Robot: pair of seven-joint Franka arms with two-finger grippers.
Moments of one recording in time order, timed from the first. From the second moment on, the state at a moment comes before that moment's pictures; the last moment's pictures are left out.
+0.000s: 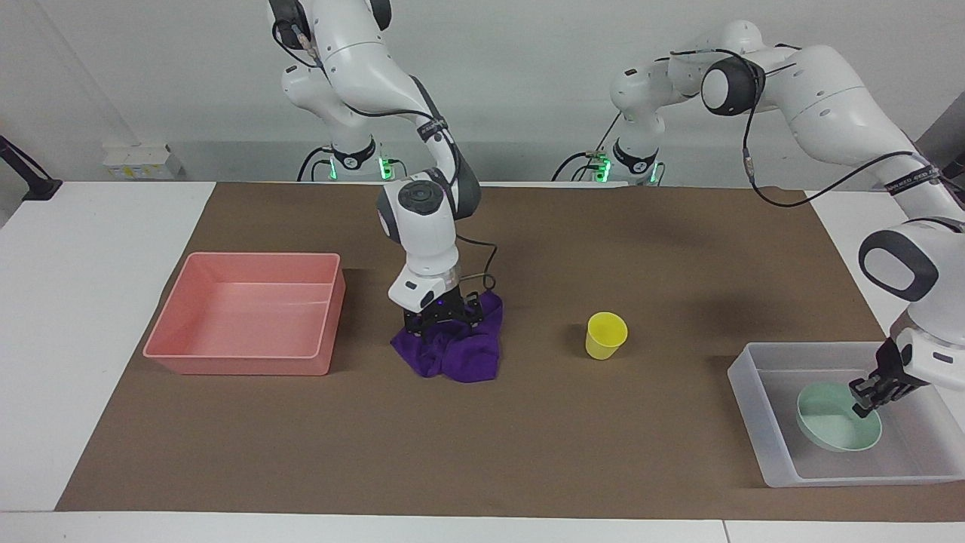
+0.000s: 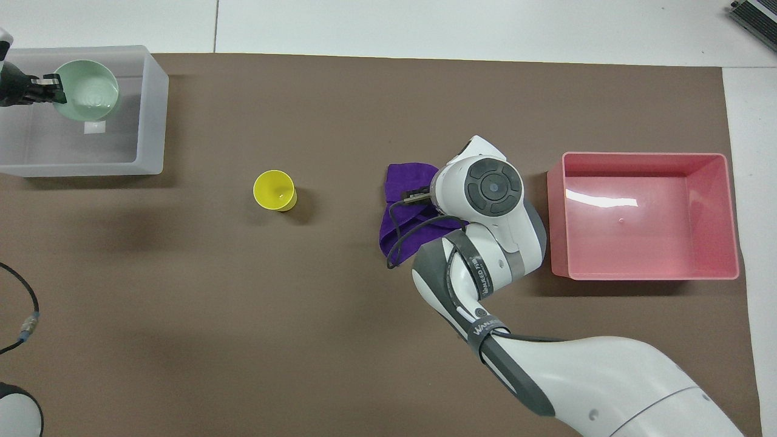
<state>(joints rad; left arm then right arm) 0.23 0.75 -0.04 -1.13 -0.05 2.15 0.07 0.44 0.44 -0.01 -1.83 -0.03 2.49 0.30</state>
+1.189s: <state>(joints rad) 0.23 0.74 -0.06 -1.17 -0.05 2.19 0.07 0.49 0.40 -0.02 -1.81 -0.16 2.30 0.38</state>
